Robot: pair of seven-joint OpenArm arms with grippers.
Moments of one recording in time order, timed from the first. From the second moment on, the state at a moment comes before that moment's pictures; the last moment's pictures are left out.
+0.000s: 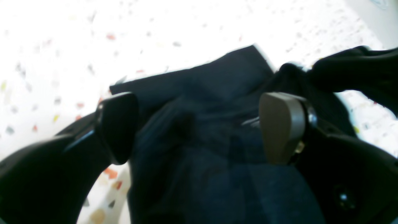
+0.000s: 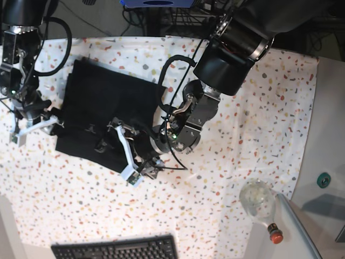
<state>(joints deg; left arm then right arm) -19.0 3.8 27.9 55.4 -14.4 -25.4 16.3 -7.3 10.6 15.3 82.7 25.7 -1.4 -36.2</state>
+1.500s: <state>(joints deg) 14.7 -5.8 22.4 75.6 -4.4 -26.1 19.4 -24.0 10.9 4.2 92.1 25.6 15.4 -29.3</state>
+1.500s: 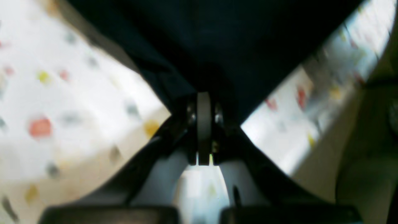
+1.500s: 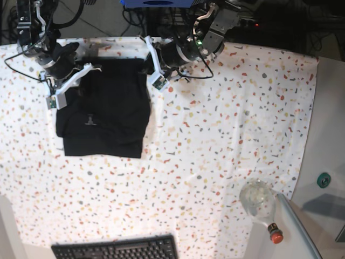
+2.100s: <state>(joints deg) 46.0 -16.5 9.9 105.8 -4.0 -25.8 19.0 -56.8 13.9 14.3 106.5 25.3 15.2 -26.1</state>
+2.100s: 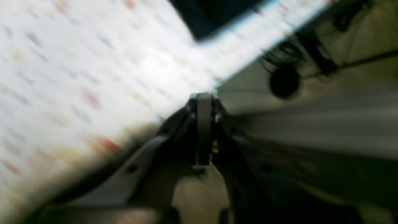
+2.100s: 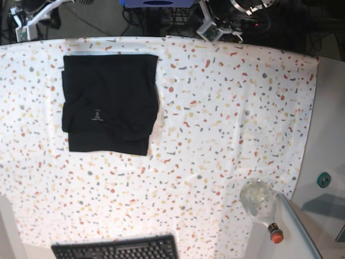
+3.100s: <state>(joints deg) 13.9 -6.3 20.3 3.4 -4.4 -25.5 -31.5 -13.3 5.5 -43.5 5.8 26.3 9.8 21.5</state>
